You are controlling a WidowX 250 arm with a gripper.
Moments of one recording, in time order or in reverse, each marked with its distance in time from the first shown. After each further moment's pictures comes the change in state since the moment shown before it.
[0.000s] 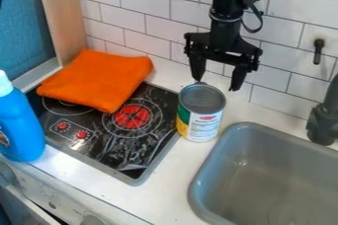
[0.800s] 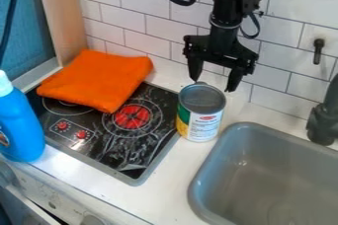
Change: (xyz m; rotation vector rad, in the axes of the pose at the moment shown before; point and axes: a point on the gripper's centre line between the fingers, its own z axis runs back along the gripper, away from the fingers) arm 0.009 0.006 -0.013 0.053 -0.030 0.013
